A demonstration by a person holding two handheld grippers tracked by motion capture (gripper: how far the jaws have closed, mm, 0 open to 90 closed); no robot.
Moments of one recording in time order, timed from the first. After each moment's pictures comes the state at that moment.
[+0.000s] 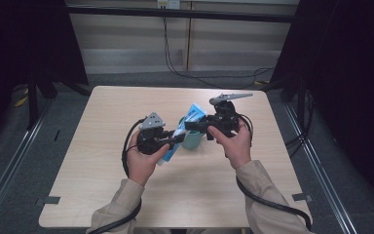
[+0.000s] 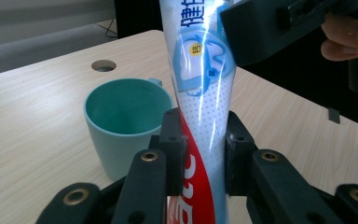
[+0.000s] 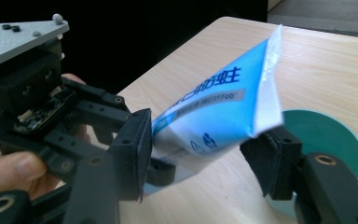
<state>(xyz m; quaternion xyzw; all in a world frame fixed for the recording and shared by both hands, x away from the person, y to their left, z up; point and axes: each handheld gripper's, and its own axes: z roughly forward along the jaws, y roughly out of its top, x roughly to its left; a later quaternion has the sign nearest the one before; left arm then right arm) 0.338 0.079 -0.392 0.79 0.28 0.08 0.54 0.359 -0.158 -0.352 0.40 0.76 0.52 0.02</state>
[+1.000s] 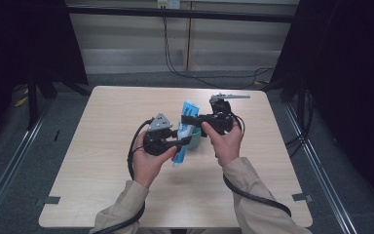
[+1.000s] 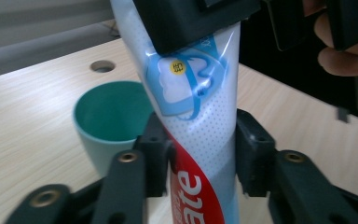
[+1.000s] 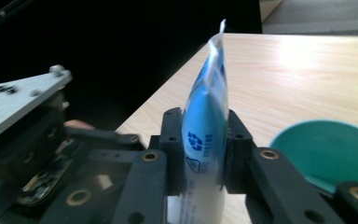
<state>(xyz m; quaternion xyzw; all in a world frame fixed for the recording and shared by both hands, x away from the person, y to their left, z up) 0.336 0.066 -0.392 0.79 0.27 0.09 0.54 0.360 -0.145 -0.352 0.43 0.71 0.56 0.01</state>
